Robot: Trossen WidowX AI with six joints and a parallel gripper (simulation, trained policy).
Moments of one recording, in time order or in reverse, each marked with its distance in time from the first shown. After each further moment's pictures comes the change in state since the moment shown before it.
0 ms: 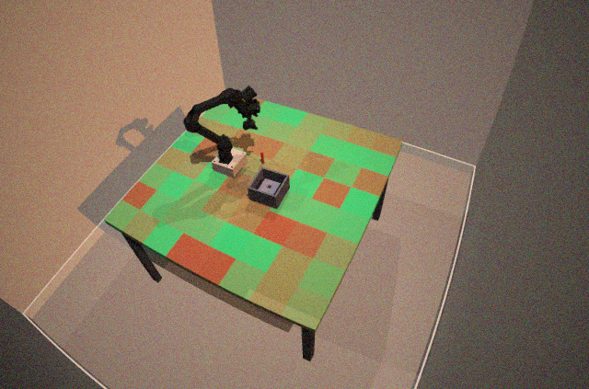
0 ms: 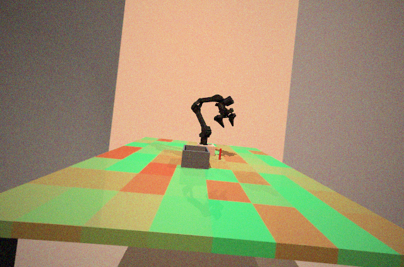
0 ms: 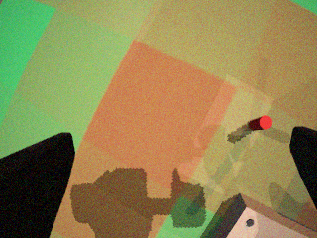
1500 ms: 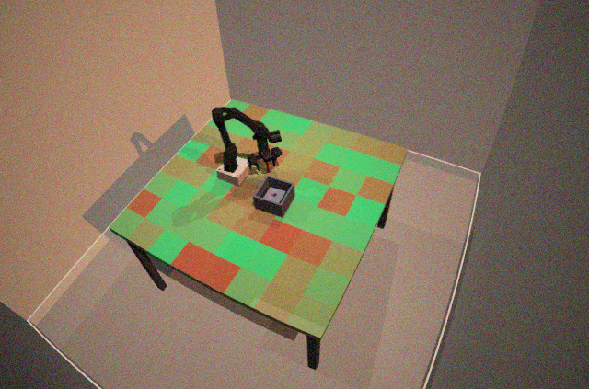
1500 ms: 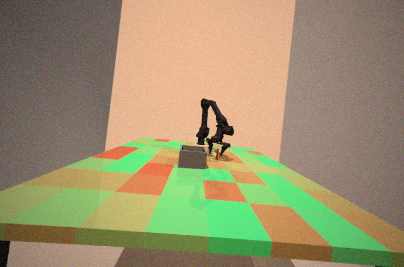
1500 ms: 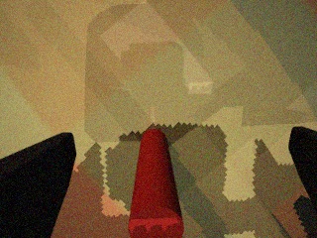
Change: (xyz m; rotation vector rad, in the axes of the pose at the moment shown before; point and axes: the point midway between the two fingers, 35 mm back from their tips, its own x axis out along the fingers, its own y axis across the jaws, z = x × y) arm 0.175 -0.105 -0.064 1.052 0.132 -0.554
